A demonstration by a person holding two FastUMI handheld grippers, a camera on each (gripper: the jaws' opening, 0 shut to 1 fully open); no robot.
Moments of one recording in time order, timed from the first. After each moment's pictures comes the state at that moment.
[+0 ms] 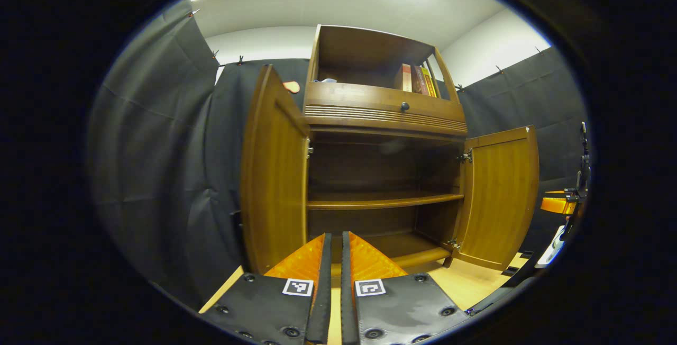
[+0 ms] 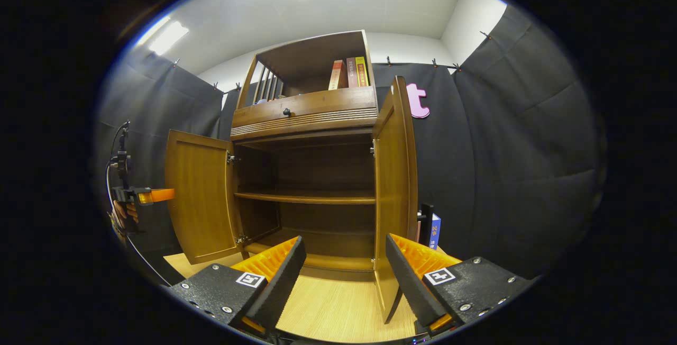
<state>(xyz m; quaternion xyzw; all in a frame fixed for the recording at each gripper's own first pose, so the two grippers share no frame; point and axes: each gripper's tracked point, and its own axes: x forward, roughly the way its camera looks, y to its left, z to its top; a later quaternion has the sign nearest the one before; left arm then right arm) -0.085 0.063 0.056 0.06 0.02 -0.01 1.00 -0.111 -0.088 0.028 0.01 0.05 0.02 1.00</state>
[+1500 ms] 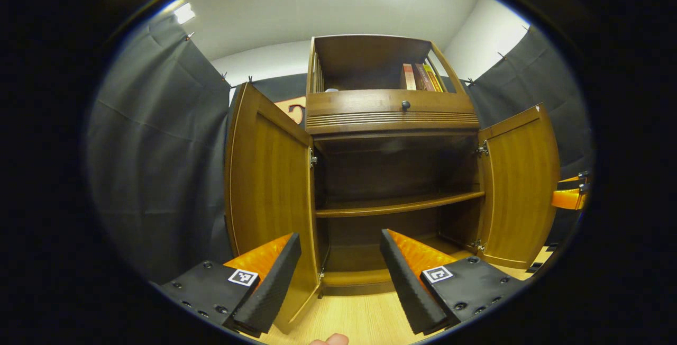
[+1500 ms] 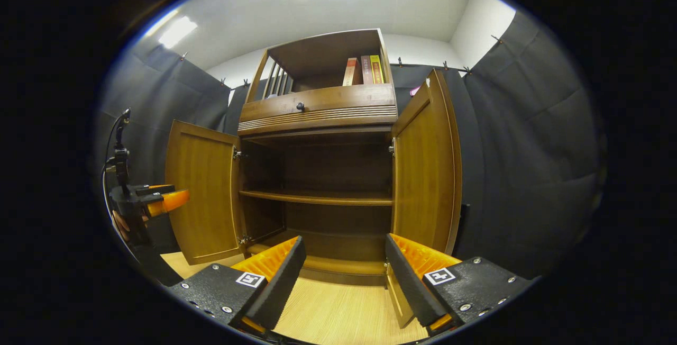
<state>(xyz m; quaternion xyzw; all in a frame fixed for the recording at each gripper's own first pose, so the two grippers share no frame) -0.088 0.054 0.048 0.11 -0.02 0.07 0.99 -0.086 -0.057 0.011 -0.01 0.05 0.03 1.00</state>
